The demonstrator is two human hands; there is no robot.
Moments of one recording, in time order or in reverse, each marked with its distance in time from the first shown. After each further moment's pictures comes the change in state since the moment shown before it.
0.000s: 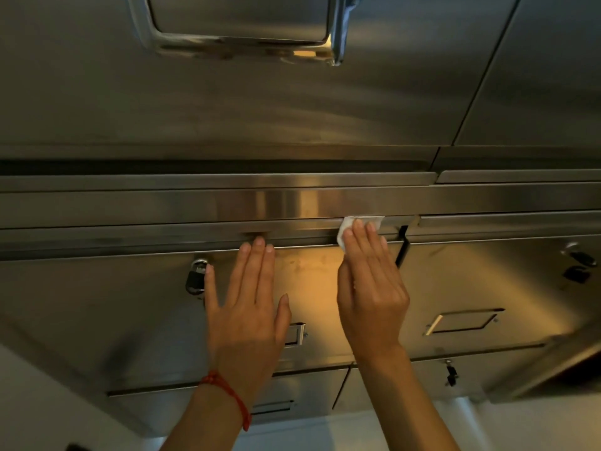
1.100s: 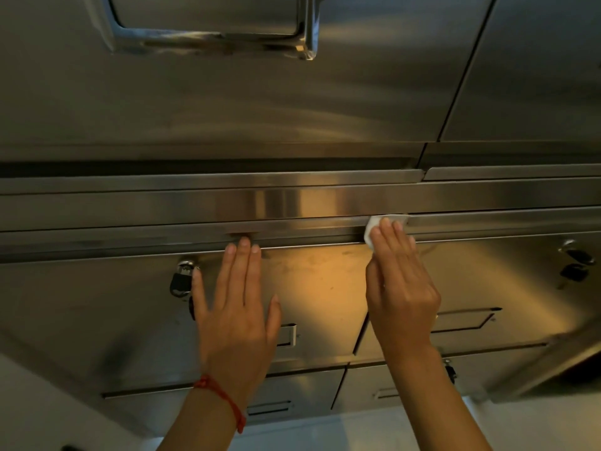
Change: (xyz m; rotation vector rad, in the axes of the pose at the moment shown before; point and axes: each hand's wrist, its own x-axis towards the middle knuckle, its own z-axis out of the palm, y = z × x) left_hand -0.002 0.007 0.010 -0.005 0.062 -0.037; right_hand 0.002 0.040 -0.019 -0.063 -0.025 0.009
